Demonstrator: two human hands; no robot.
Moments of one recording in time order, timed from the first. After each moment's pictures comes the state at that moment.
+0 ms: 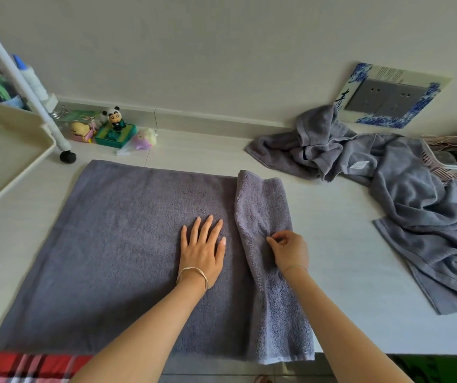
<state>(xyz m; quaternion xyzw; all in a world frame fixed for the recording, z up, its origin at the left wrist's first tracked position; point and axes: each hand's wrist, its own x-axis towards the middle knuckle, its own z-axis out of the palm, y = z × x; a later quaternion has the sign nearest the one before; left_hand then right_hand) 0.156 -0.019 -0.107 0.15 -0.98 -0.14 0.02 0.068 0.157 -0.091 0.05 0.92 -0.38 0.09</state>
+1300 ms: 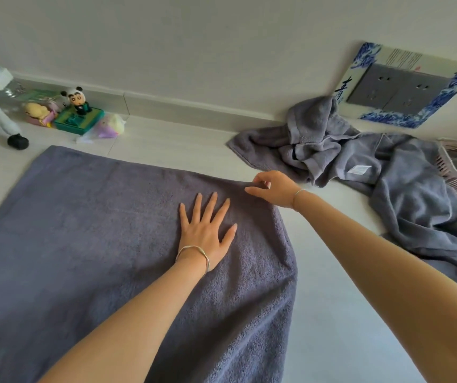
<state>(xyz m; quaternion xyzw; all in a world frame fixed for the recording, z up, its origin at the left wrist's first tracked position) 0.059 0.029 -0.117 0.14 -0.99 -0.09 0.00 -0.109 0.156 -0.049 -0.29 0.91 -0.22 0.21</state>
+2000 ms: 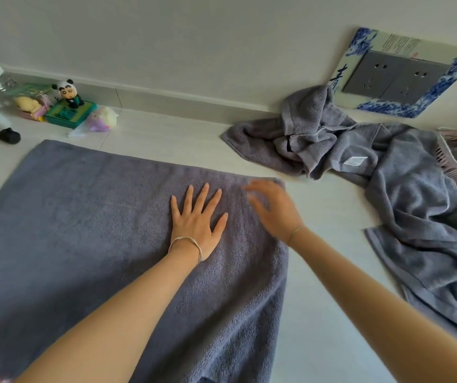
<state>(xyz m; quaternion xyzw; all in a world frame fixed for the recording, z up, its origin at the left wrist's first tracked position) 0.054 0.032 -0.114 0.17 -0.98 -0.07 -0.02 -0.046 0.188 -0.067 -0.32 0.89 -0.33 0.05</state>
